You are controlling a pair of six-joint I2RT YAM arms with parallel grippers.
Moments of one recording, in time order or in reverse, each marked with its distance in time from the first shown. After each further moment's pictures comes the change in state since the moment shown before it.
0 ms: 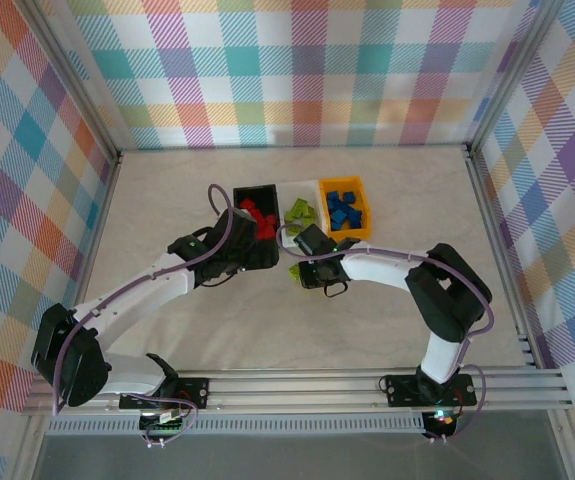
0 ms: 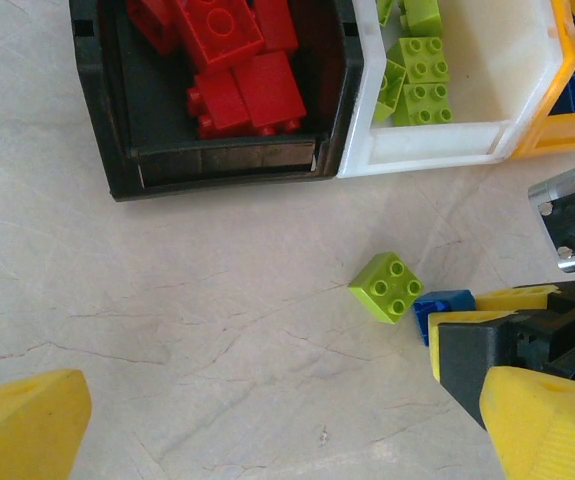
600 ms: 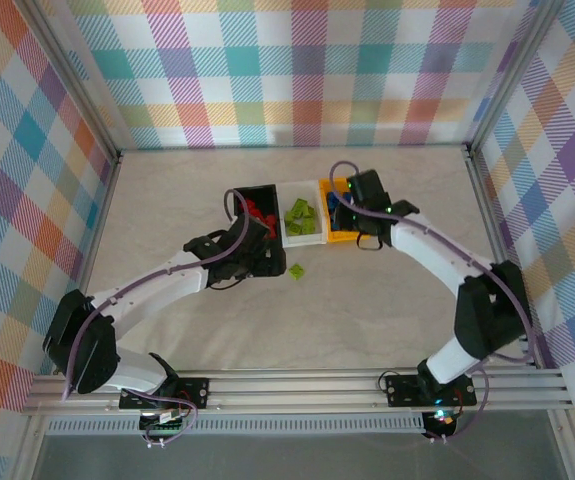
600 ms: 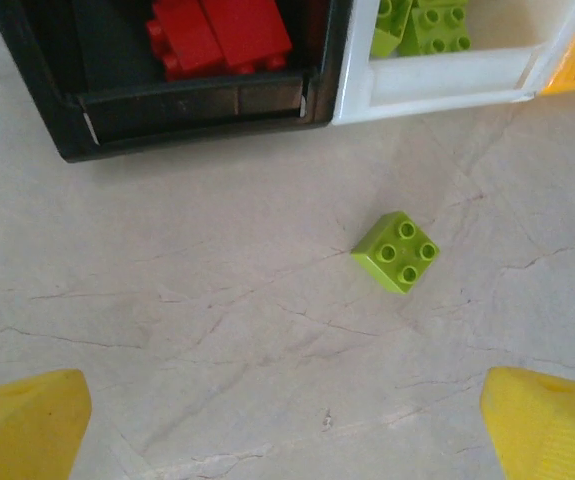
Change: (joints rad) left arm -0.050 0.090 -0.002 0.005 0.007 0.004; right arm -0.324 -0.156 0.194 -0.047 0.027 -0.093
